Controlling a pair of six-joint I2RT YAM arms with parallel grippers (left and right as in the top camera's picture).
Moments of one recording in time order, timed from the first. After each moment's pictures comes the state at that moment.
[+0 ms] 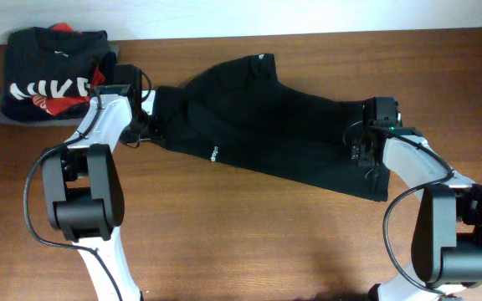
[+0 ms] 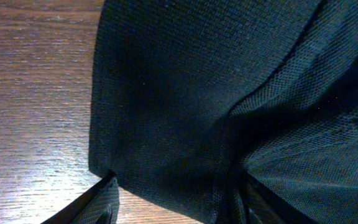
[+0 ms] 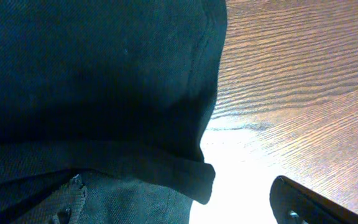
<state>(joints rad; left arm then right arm) 0.01 2.19 1.62 -0.83 0.06 0.00 -0.04 1.78 1.04 -0.54 0.44 0.10</state>
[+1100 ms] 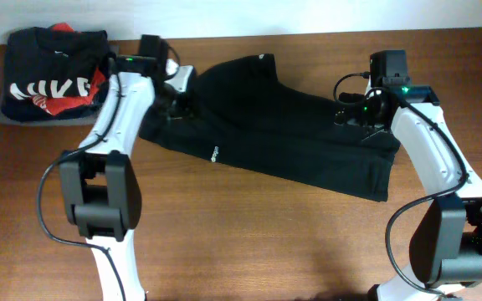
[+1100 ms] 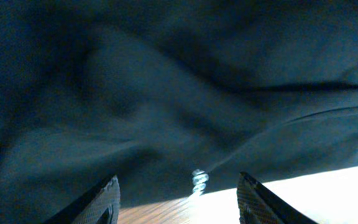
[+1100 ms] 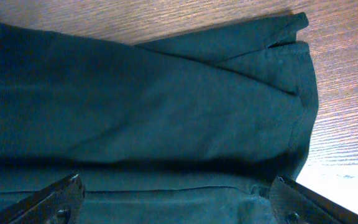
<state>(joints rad) -0.14 2.20 1.91 -1.07 0.40 -0.02 -0.01 1.78 1.42 -0.79 0.06 0.22</state>
